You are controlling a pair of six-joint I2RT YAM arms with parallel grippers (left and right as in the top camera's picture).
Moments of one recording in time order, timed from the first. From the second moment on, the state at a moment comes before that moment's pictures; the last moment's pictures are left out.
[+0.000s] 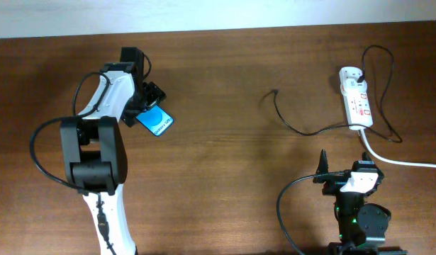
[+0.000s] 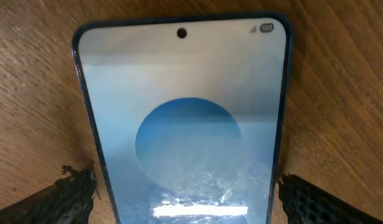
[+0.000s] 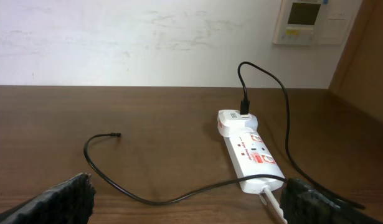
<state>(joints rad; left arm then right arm) -0.04 2.28 1.78 -0.94 -0.02 -0.76 -0.10 0.01 0.01 -0.07 0.01 -0.04</state>
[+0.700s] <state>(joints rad) -0.04 2.28 1.78 -0.99 0.00 -0.79 -0.10 0.01 0.01 -0.07 0.01 -0.04</state>
